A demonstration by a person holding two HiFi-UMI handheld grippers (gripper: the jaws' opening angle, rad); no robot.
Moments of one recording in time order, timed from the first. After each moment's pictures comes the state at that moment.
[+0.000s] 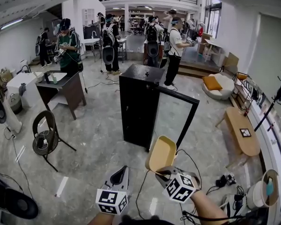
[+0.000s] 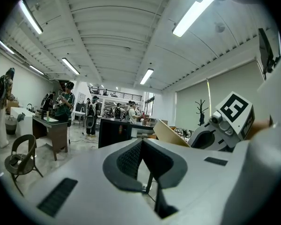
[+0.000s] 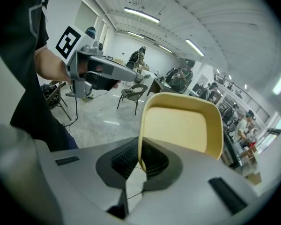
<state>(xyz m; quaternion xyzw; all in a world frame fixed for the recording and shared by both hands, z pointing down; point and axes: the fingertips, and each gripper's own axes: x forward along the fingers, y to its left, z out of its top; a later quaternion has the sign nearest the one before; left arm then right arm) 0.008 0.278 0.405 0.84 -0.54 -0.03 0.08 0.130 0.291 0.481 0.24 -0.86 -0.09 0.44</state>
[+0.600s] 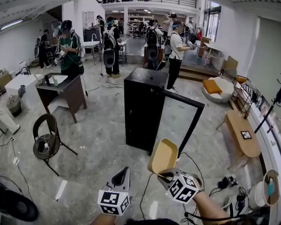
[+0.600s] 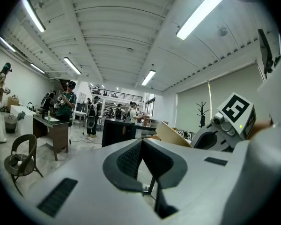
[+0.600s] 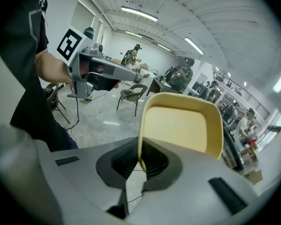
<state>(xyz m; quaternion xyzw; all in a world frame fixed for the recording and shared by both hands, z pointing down) -0.042 0.262 0.406 0.84 -0.53 -0.03 0.08 0.087 0.280 0.483 0.25 -0.86 -0.08 0.44</state>
